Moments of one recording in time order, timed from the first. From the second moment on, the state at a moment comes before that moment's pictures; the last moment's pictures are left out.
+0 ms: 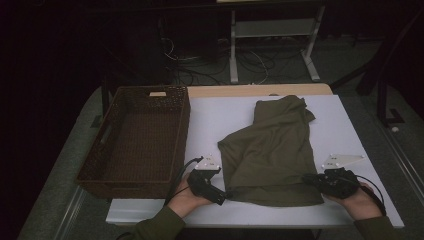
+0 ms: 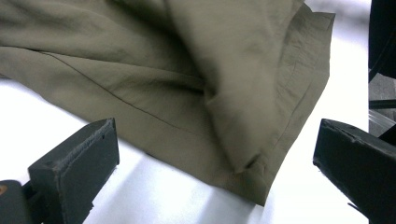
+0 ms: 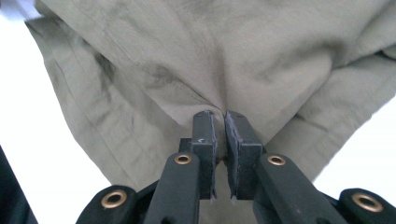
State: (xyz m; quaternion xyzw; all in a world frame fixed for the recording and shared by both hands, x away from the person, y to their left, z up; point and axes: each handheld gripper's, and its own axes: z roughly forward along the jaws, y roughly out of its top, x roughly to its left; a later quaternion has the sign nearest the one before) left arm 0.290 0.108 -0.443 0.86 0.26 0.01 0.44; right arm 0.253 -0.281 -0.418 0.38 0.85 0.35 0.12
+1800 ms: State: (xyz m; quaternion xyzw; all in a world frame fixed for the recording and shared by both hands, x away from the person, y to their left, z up) left arm 0.342 0.010 -0.442 0.88 0.20 0.03 0.43; right arm 0.248 -0.312 -0.424 0.43 0.81 0.38 0.13
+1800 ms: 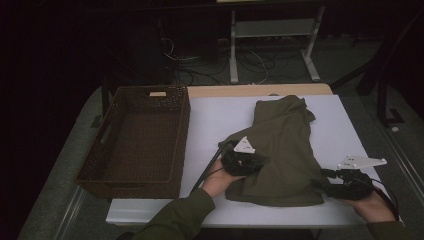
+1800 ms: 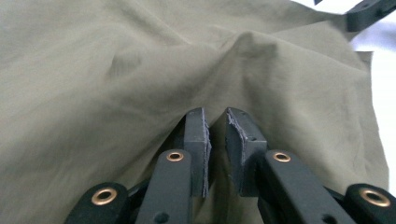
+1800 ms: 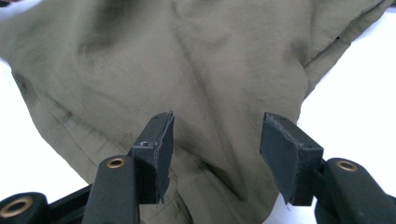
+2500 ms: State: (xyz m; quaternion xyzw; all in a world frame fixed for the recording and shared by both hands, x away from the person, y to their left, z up) left arm 0.331 0.046 -0.439 0.89 0.20 0.00 0.41; right arm 0.248 -0.310 -0.424 0.43 0.81 0.38 0.13
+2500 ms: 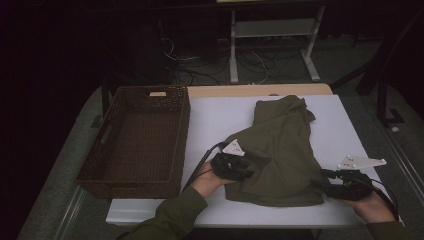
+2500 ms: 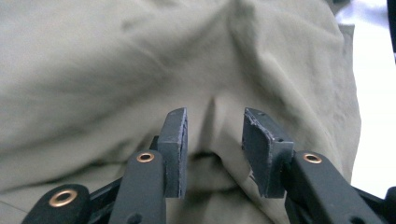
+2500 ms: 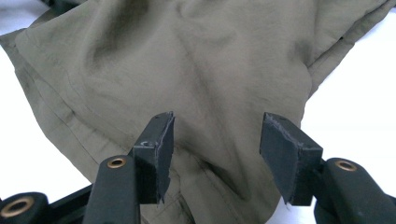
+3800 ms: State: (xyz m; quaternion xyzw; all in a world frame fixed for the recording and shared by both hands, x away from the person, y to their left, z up) left arm 0.326 0.091 -0.420 0.86 0.32 0.10 0.40; right arm 0.250 -0.302 -0.424 0.41 0.82 0.37 0.13
